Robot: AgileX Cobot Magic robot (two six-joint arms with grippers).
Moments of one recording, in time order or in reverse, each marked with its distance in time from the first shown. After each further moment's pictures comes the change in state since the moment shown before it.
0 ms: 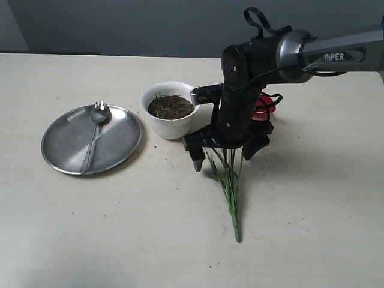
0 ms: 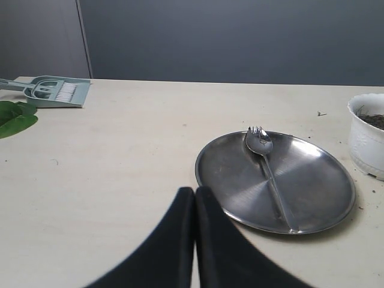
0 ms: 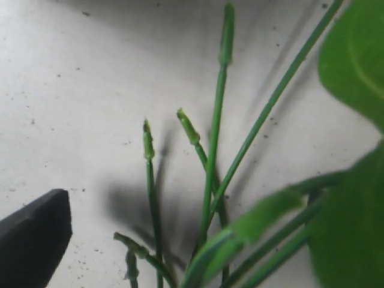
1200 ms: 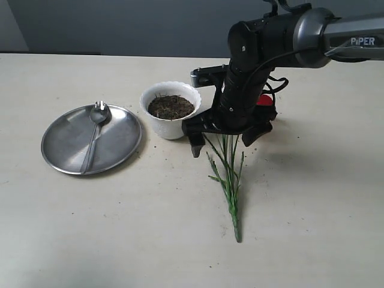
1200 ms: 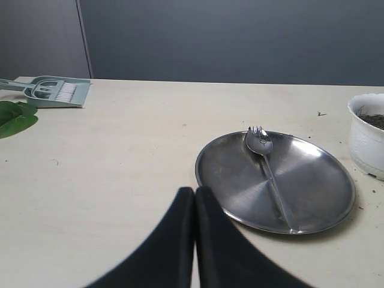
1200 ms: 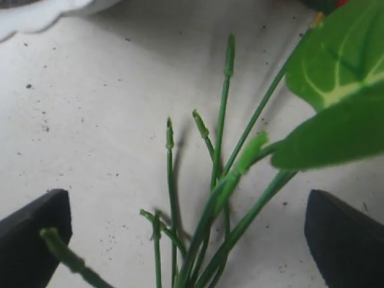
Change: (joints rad) left arm 0.000 0.000 0.000 0.000 0.002 0.000; right arm 0.000 -0.090 0.000 0.002 0.016 -0.004
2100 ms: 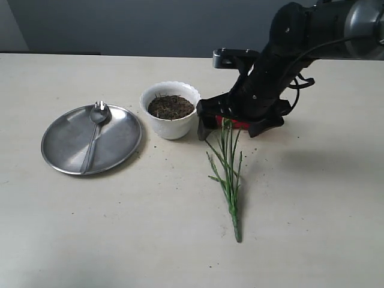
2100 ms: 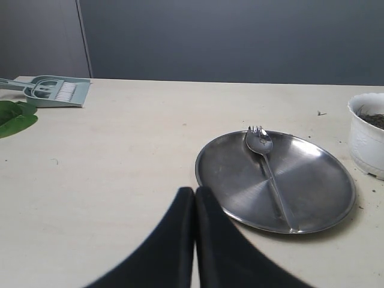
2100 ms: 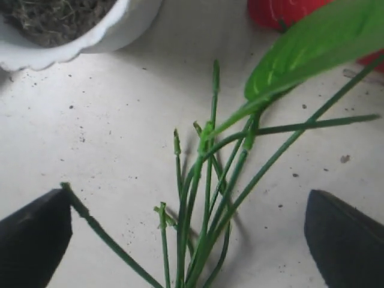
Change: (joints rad) left arm 0.000 0.000 0.000 0.000 0.000 0.000; right arm -0.092 -0.111 0.103 0.194 -0.097 -0.172
